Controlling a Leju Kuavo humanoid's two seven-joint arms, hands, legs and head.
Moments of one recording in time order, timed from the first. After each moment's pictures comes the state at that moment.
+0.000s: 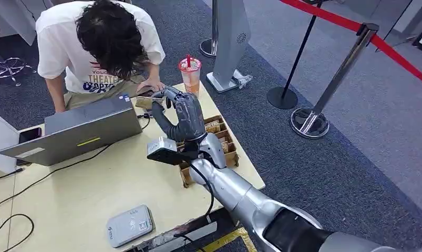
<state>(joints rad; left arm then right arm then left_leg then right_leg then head) -0.06 -0.18 1.44 -0.23 -0.70 0.31 0.13 -0.51 0.03 0.39 -1.16 0.59 -0.68 -0.53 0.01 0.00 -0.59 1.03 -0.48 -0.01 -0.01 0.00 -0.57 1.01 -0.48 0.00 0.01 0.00</state>
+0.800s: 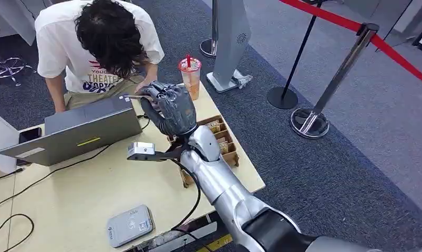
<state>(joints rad) -0.07 -0.18 1.44 -0.22 -0.70 0.34 0.13 -0.57 0.23 0.06 -1.01 1.05 -0.68 -0.68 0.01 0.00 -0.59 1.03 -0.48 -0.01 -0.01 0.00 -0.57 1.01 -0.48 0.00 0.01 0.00</state>
